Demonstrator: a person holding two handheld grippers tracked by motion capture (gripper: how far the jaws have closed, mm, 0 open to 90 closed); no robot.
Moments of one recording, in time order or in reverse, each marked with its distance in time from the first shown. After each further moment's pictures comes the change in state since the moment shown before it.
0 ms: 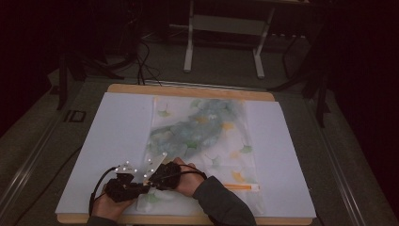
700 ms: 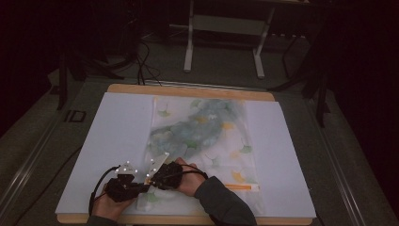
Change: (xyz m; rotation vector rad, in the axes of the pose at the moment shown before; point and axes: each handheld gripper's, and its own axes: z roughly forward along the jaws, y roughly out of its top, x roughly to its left) left arm -0.002 0.001 -0.002 -0.014 0.007 0.025; right arm -0.005 -0.009 0.005 0.006 0.008 0.014
